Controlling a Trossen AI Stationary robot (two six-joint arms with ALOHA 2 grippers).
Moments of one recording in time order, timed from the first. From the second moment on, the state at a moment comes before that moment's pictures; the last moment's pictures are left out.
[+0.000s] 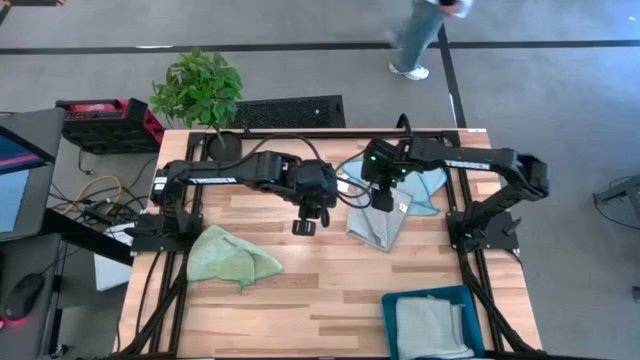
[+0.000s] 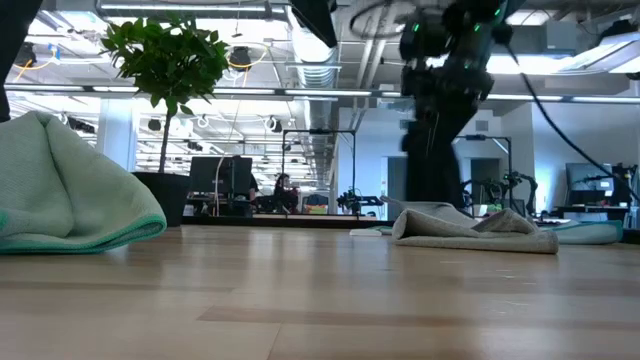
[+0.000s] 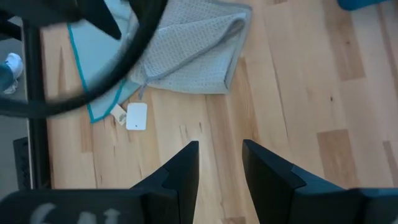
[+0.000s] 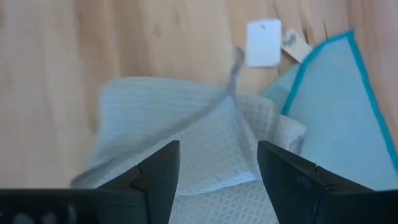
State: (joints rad) left arm -0.02 1.88 2.02 -1.20 -0.10 0.18; right arm -0.35 1.48 1.09 -0.83 -0.15 -0.21
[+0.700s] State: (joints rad) left arm -0.02 1.85 2.02 -1.25 -0.12 0.13; right arm -0.43 1.84 1.27 -0.82 -0.14 -0.35
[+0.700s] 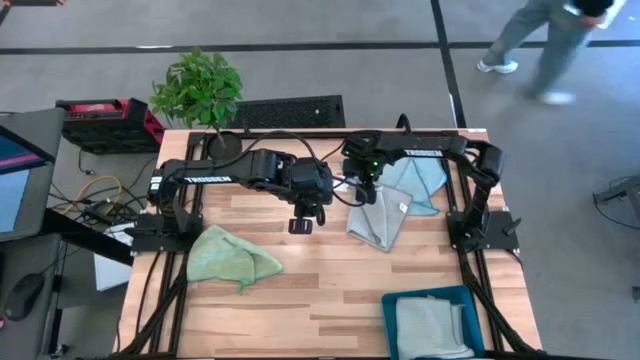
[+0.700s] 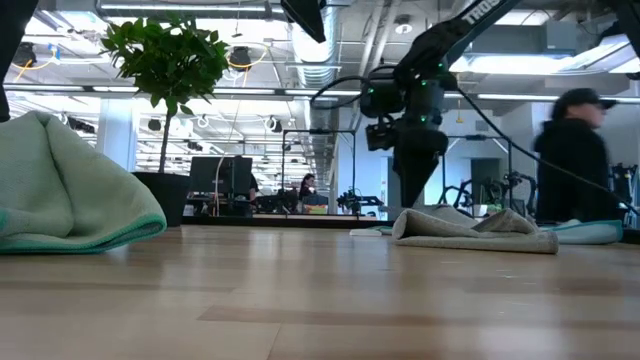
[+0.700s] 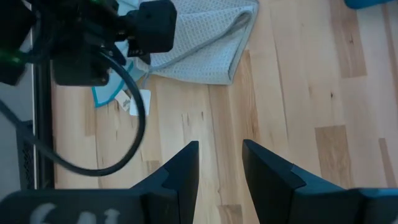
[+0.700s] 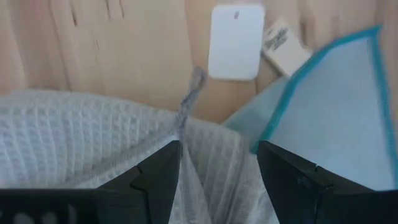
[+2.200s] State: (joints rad) left arm -0.02 1.85 2.02 -1.27 -0.12 0.12; right arm -0.40 1.81 1.29 -1.20 -0.17 -0.58
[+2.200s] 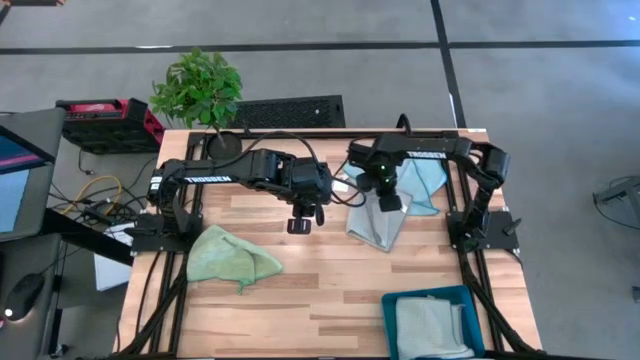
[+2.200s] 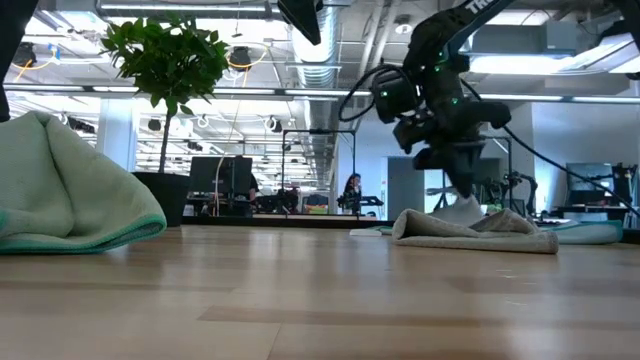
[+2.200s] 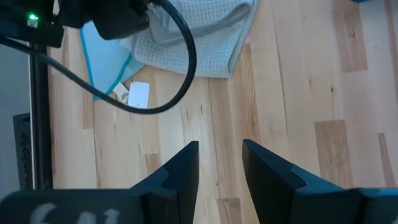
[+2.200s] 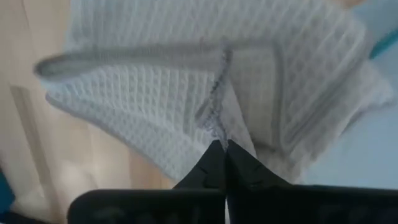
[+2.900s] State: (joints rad) left arm -0.02 1.85 2.02 -1.27 -0.12 0.12; right arm -0.40 1.82 1.29 -1.38 -0.10 -0.50
